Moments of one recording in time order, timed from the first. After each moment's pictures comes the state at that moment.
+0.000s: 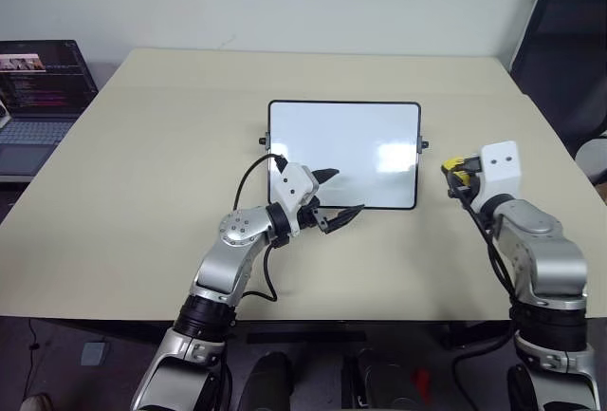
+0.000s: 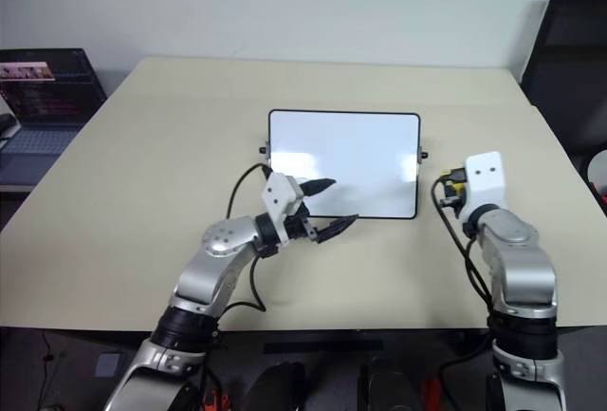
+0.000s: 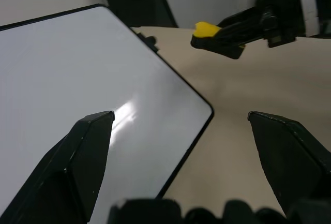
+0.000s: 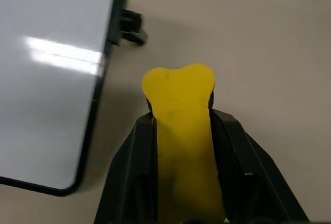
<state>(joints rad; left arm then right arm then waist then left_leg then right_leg) -0.45 0.26 -0.19 0.05 -0.21 0.15 -0.81 -0.39 -0.39 -0.21 -0.32 0.06 0.95 0.25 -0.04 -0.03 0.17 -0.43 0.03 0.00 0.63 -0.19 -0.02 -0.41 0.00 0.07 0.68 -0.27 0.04</state>
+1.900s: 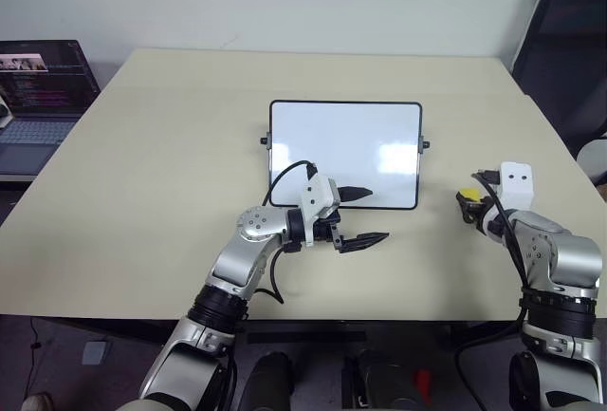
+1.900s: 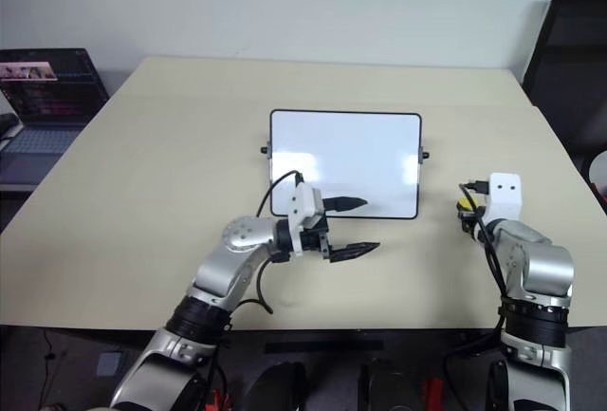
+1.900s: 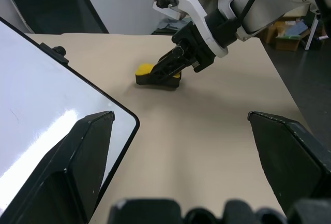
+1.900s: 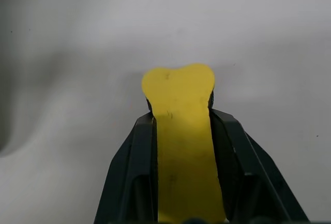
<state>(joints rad) -0.51 0.24 -0.26 0.11 -0.23 0.12 -0.99 -0.45 -0.38 -0.33 -0.09 0.19 1.10 0.20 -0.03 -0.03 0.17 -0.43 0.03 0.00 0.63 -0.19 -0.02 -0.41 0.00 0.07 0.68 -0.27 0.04</state>
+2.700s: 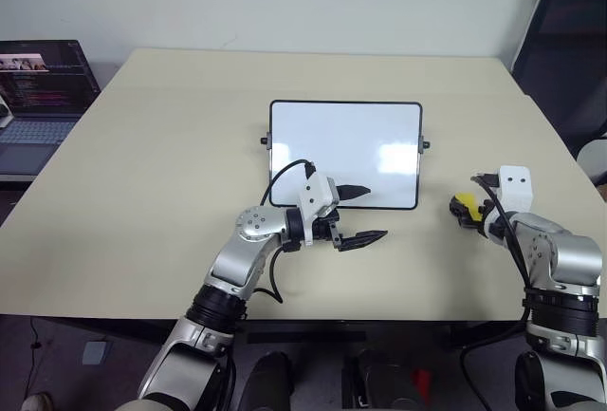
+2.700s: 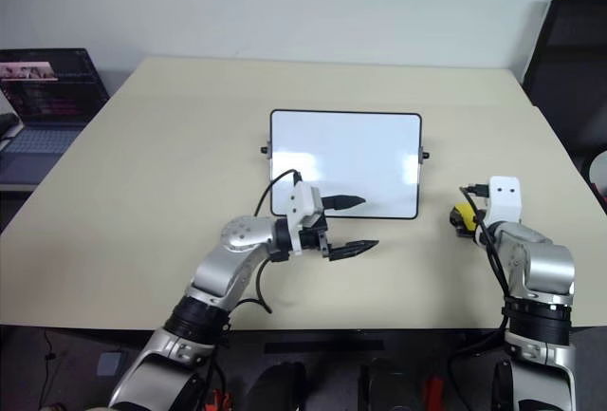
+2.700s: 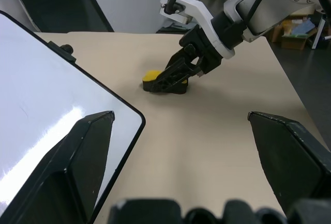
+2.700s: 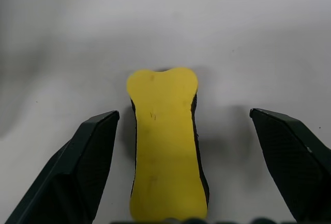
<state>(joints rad) -0.50 0.25 -0.26 0.11 -0.23 0.12 -0.97 -0.45 -0.42 -0.31 -0.04 0.19 1.10 0.22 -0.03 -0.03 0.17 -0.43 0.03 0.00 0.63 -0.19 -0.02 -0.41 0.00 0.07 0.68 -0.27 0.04</state>
